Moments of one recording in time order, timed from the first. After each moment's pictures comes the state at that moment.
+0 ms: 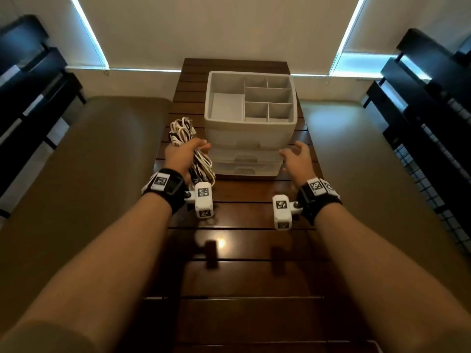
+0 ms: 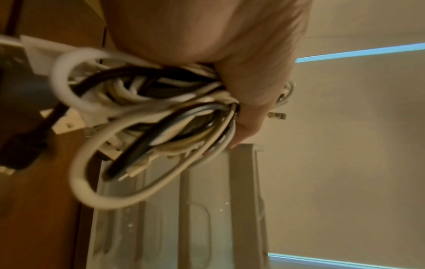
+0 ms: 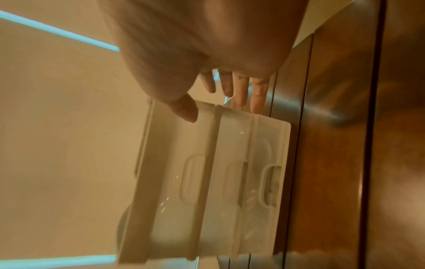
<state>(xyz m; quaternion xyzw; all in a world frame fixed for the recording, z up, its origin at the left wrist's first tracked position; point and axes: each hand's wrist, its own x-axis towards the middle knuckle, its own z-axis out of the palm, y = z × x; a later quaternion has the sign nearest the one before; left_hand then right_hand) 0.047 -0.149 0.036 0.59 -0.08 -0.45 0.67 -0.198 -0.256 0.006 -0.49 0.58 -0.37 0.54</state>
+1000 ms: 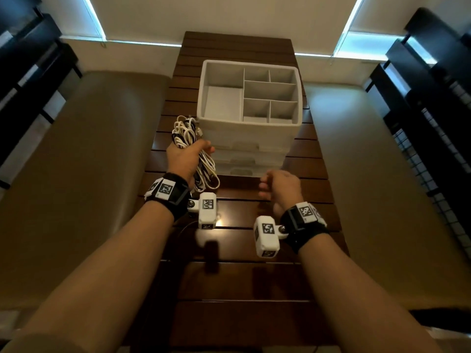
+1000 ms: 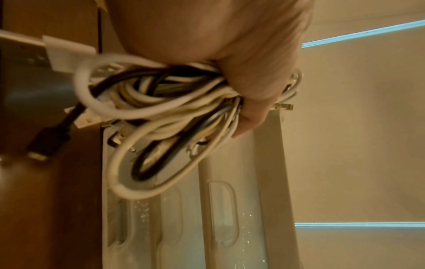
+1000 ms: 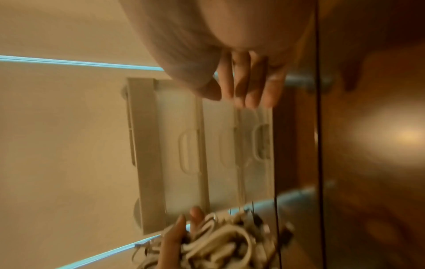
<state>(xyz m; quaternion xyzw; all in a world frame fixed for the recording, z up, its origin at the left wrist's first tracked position) 0.008 -0.087 0.001 0.60 -0.11 -0.39 0.69 -0.199 -0.133 -0.026 -0.31 0.62 -0.35 0.63</state>
